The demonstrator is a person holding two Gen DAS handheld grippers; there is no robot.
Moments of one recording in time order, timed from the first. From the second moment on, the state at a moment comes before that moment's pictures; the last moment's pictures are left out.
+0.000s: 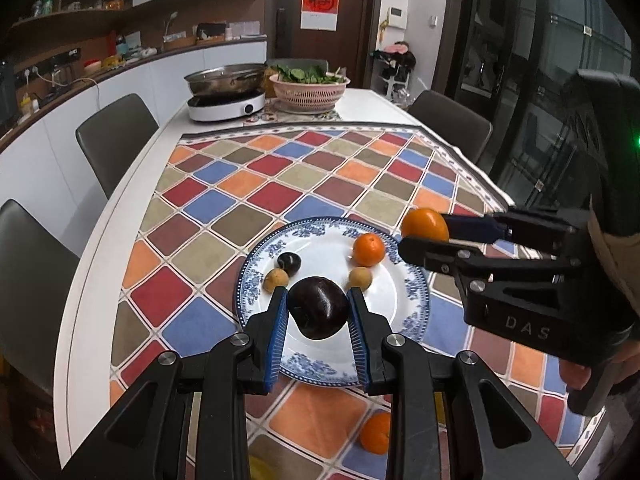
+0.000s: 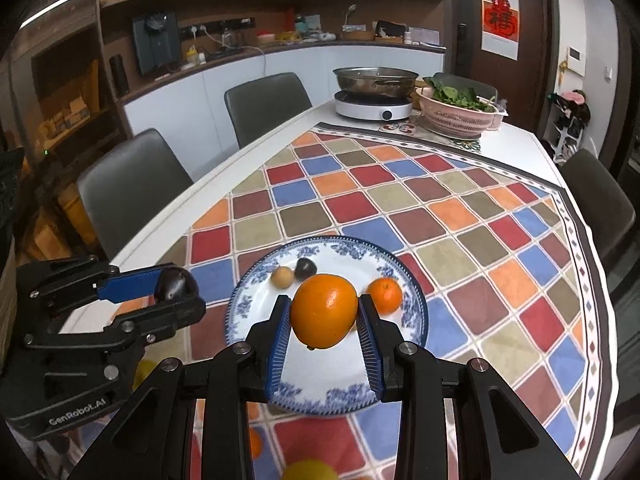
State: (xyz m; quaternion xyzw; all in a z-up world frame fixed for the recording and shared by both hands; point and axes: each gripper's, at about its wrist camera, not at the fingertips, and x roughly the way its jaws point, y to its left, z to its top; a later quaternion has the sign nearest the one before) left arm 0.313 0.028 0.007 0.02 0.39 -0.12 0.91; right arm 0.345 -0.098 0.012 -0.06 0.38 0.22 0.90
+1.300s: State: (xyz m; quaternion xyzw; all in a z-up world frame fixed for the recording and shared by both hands) left arm 0.411 0.038 -0.075 -0.01 0.52 -0.14 0.84; right arm 0.468 -0.058 -0.073 -0.12 0.49 0.22 0.83
